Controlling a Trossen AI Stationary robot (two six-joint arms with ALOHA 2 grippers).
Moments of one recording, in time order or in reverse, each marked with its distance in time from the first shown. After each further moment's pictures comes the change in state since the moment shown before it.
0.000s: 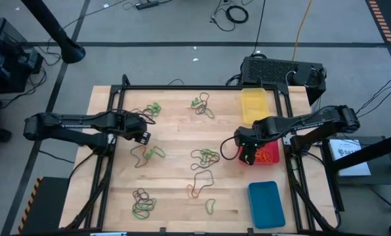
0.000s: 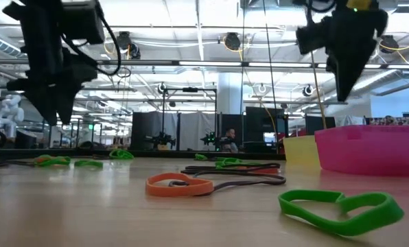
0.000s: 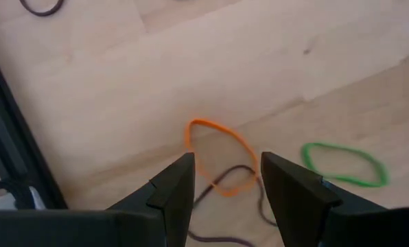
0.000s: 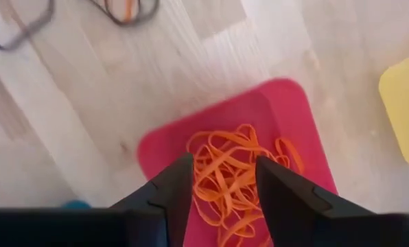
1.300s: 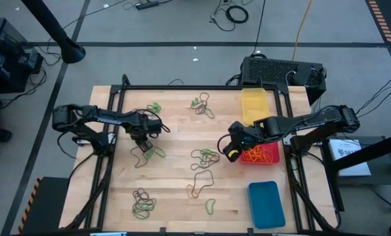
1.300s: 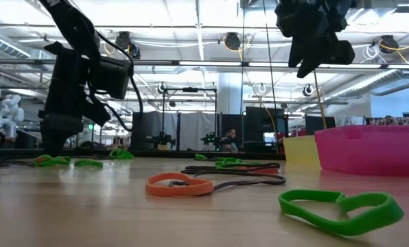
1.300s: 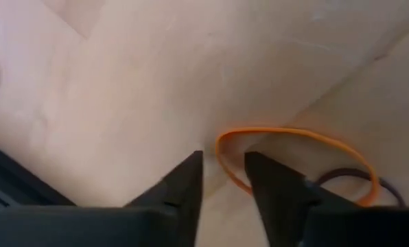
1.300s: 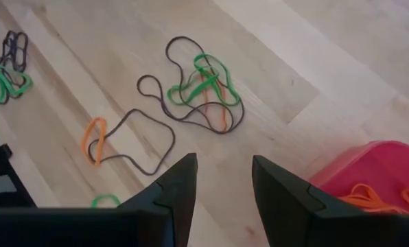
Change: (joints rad) left arm 0.104 0.492 0.003 0.117 0.027 0.590; right arm 0.029 0.000 0.056 0.292 0.001 0.407
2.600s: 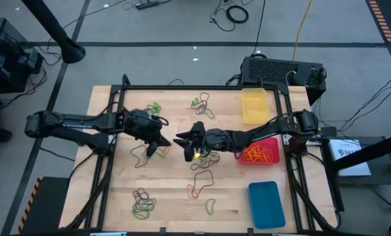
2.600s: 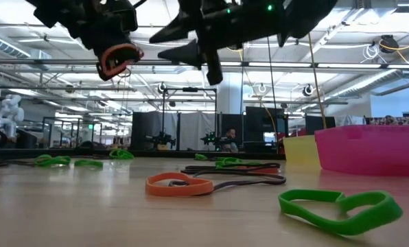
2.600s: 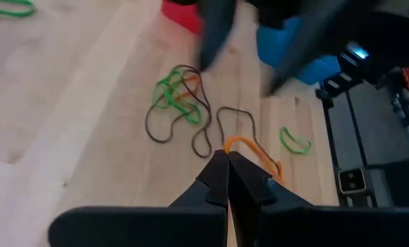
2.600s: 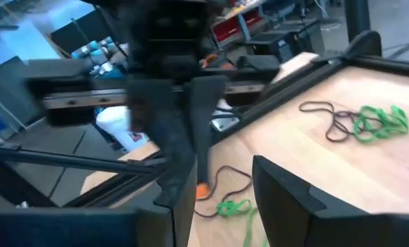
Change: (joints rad) left arm -0.167 -0.467 0.022 0.644 0.434 0.015; right arm -0.036 0.507 -0.001 1.439 0.204 -0.432
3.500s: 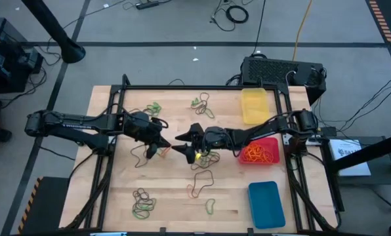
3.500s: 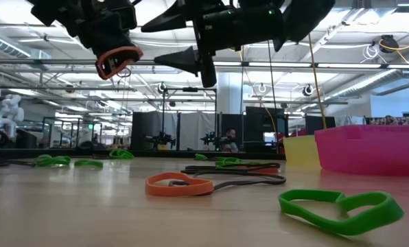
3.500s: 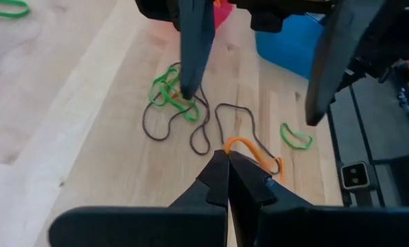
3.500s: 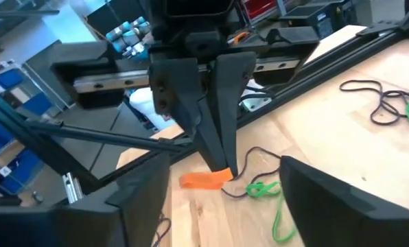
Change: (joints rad) left arm -0.035 0.000 0.000 0.000 -0.044 0.002; right arm -0.027 0.009 0.000 0.000 -0.179 0.024
